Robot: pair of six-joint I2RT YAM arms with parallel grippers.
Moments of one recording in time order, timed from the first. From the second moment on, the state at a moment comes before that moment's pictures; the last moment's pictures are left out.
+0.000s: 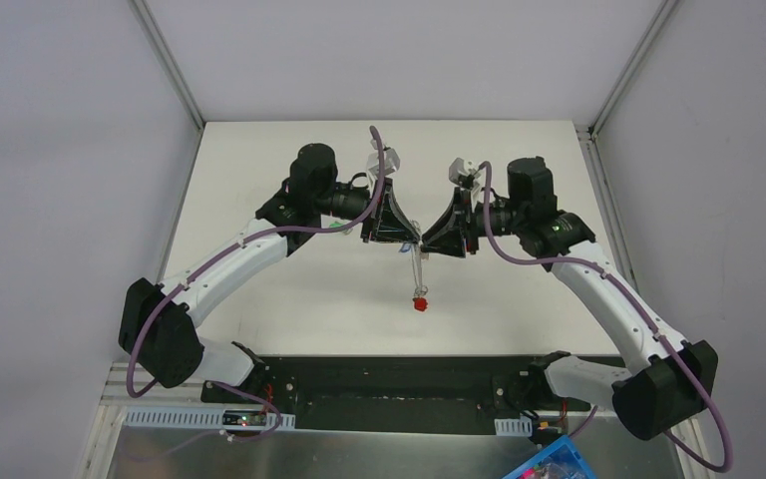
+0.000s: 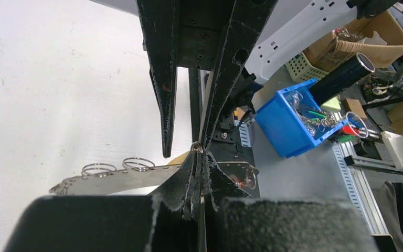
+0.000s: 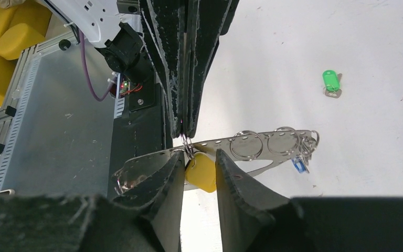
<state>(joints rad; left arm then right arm) -0.61 1.38 1.13 0.10 1.07 -0.33 0.45 1.17 1.06 -0.38 -1.06 -0.13</state>
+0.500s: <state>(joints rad) -0.60 1.38 1.13 0.11 1.07 -0.33 0.46 1.17 1.07 -0.40 -1.06 -0.14</state>
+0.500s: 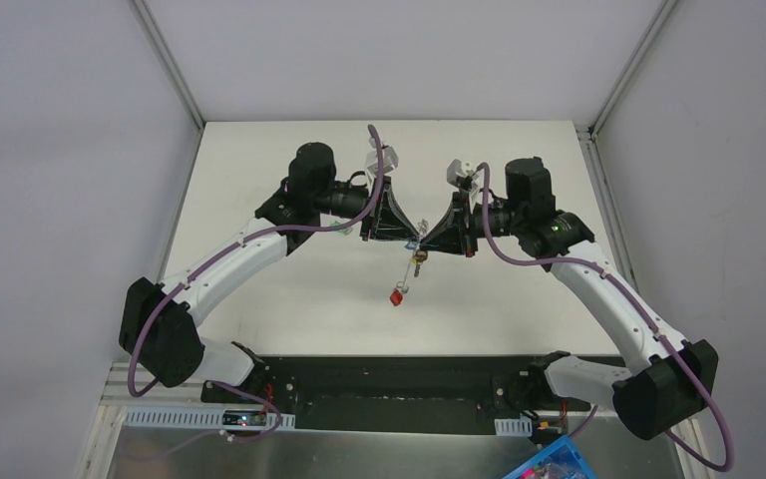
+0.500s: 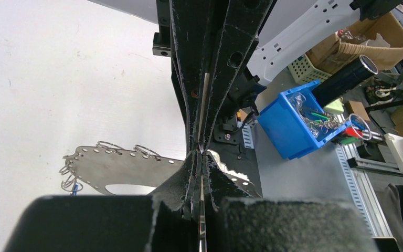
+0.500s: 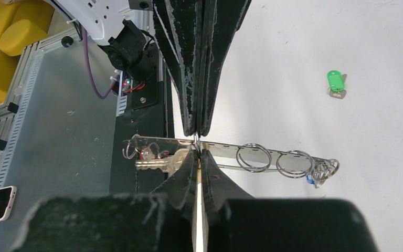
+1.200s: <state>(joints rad) -0.60 1.38 1.19 -0.28 0.96 0.09 0.57 1.29 1.24 -0.74 -0.84 -0.28</state>
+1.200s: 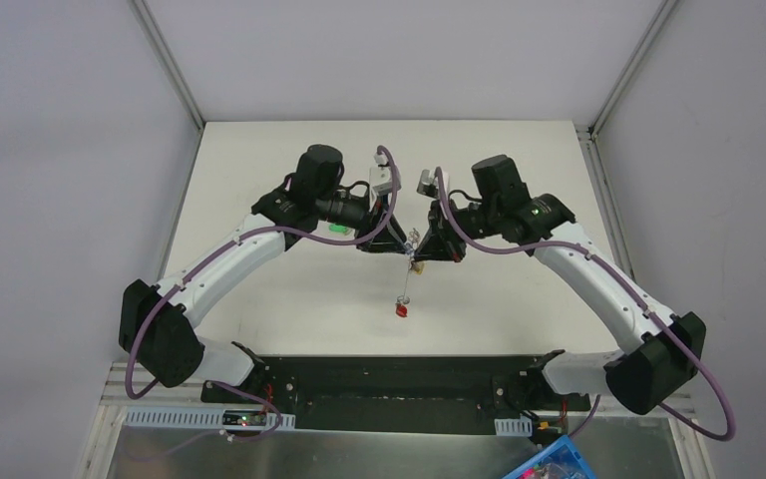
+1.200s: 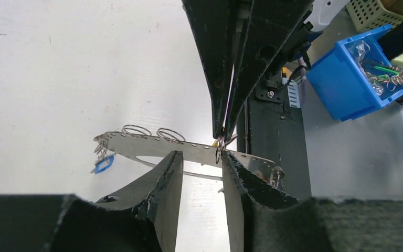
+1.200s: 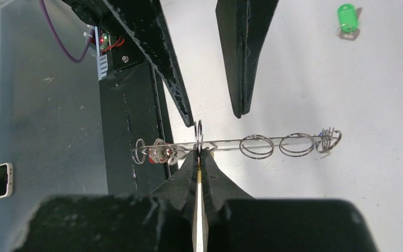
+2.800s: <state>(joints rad) -0.65 1.40 1.25 -0.42 0.90 0.17 0.57 1.33 1.25 -0.72 -0.87 -0.22</state>
